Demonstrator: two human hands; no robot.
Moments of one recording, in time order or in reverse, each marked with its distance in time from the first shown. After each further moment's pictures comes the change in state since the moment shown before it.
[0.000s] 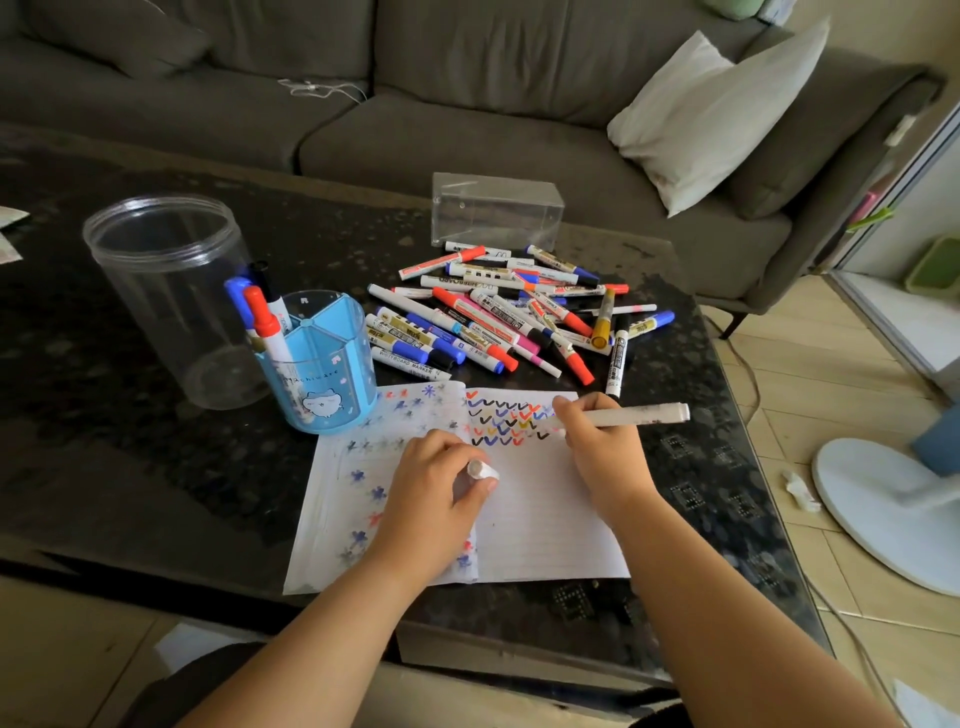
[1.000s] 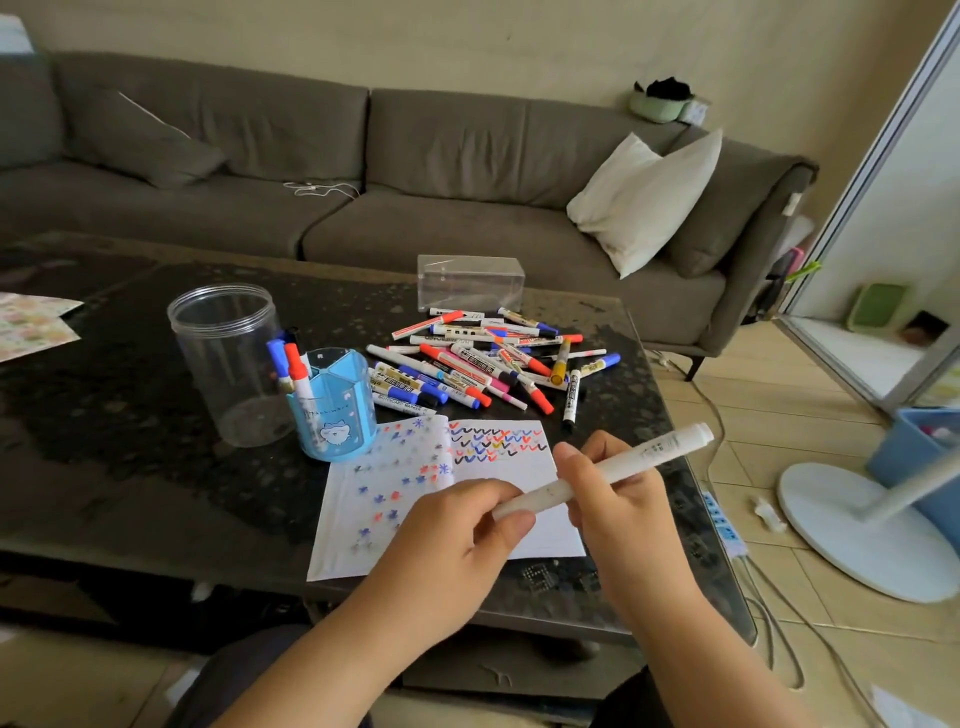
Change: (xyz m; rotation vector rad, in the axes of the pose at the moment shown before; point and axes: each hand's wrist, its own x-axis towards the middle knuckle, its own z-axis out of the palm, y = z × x) left_hand -0.075 0.119 -0.081 -0.161 -0.194 0.125; right_hand -0.149 -0.065 -0.043 0.278 -0.051 -0.324
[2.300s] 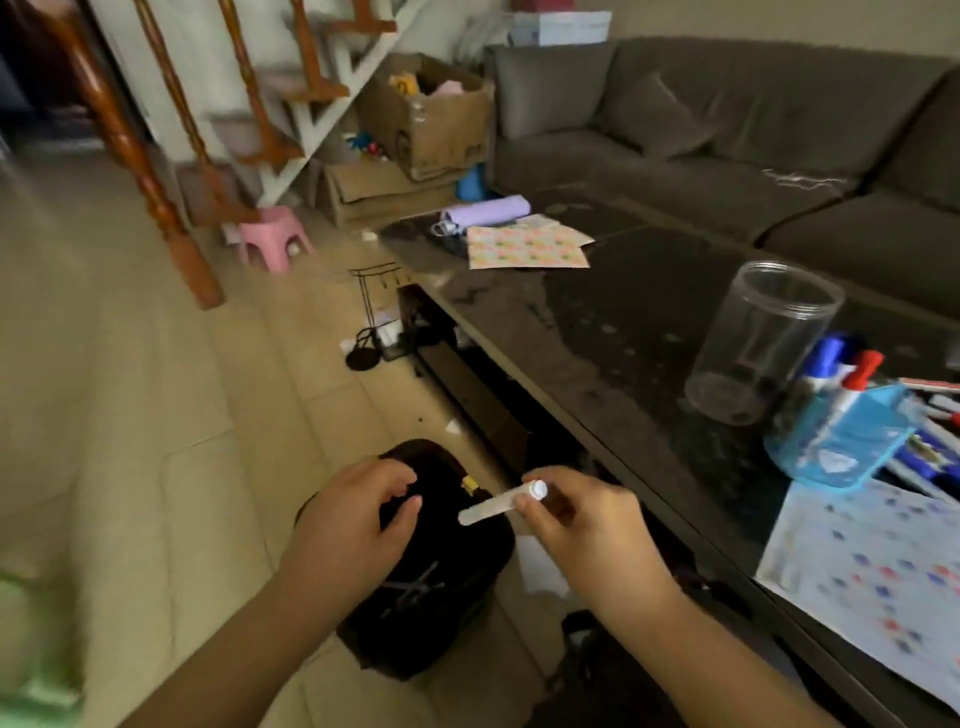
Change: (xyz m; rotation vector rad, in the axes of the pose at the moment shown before) left_hand -0.298 -0.120 -0.178 0.583 0.799 -0.724; right_hand -0.122 0.039 0.279 -0.424 -1.061 -0.412
